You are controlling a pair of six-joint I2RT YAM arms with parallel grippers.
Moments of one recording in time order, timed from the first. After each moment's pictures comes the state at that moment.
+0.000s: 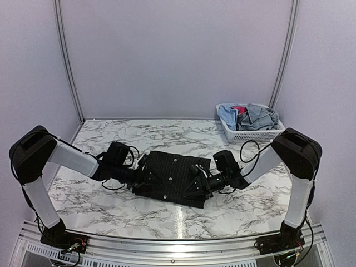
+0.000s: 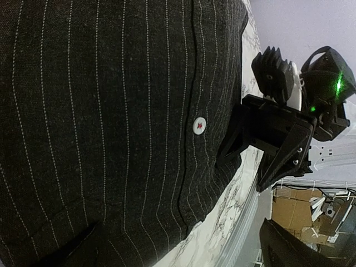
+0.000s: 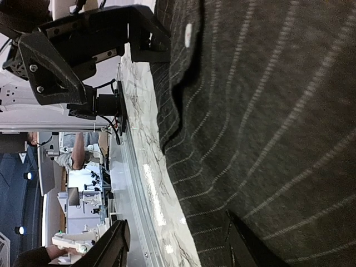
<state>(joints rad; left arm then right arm) -0.65 1.77 0.76 0.22 0.71 -0.73 0.67 1.94 0.75 0.47 -1.01 0.73</state>
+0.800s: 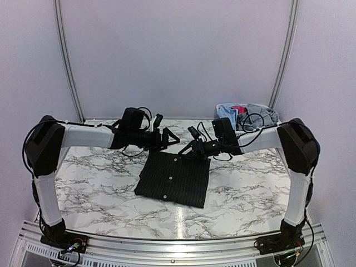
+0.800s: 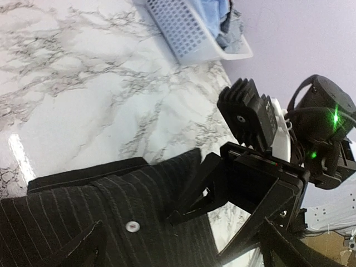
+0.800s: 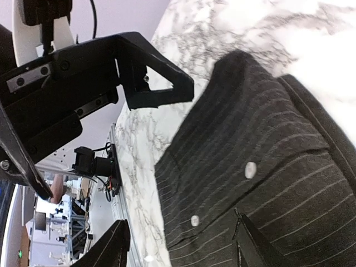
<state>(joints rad) -0.63 1.93 1.30 0.10 0.55 -0.64 0.53 1.98 1.22 0.14 -0.96 0.57</state>
